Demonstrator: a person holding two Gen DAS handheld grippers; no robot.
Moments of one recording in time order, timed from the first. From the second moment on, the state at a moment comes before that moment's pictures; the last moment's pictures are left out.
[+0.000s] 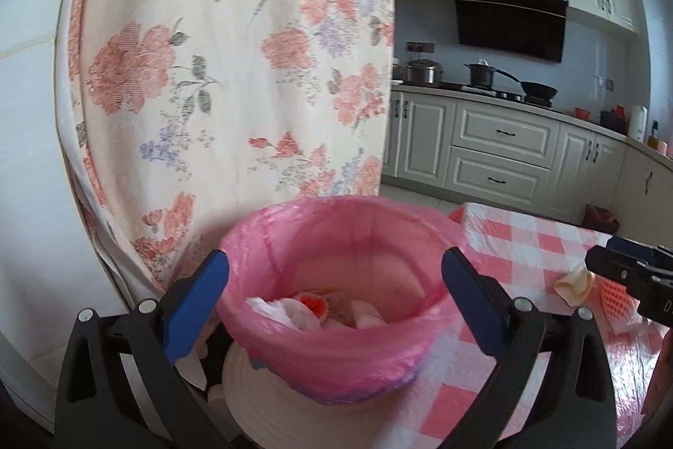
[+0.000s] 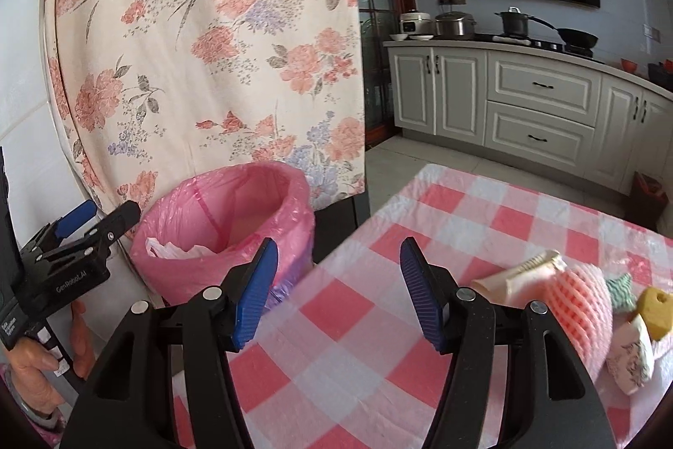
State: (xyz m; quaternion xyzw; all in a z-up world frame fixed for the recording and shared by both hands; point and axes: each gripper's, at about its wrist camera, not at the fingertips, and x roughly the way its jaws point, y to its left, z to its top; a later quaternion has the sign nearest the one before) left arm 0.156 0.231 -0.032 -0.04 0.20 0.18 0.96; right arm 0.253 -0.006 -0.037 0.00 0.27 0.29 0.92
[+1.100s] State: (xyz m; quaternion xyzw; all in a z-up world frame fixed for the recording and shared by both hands) left arm 0.187 -0.025 -0.100 0.04 0.29 -0.07 0.95; right arm 0.232 -0.248 -0.109 0.07 0.33 0.02 0.94
